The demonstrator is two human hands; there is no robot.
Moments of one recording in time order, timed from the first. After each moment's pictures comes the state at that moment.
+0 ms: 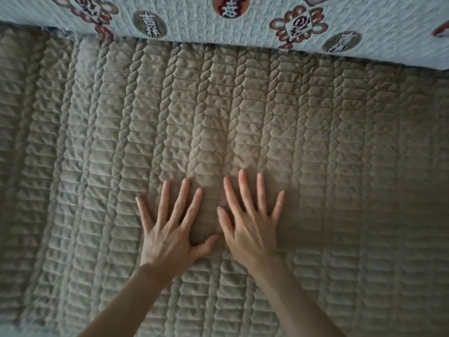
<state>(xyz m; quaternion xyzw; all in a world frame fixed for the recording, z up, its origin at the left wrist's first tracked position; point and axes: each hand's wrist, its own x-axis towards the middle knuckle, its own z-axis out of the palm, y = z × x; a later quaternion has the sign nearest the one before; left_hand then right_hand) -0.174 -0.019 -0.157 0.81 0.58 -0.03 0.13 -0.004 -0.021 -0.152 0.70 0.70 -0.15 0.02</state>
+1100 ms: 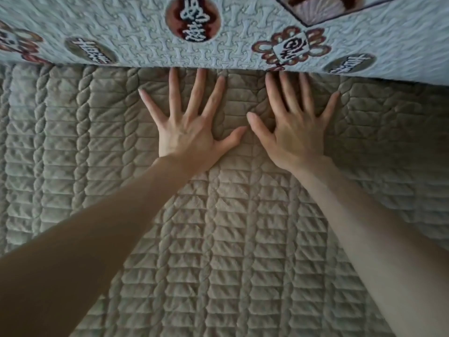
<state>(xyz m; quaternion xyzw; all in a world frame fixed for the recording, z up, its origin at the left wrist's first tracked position) -0.070 0.226 -0.176 0.79 0.61 -0.04 0.08 0.113 0.206 -0.174 0.73 0.68 -0.09 0.05</state>
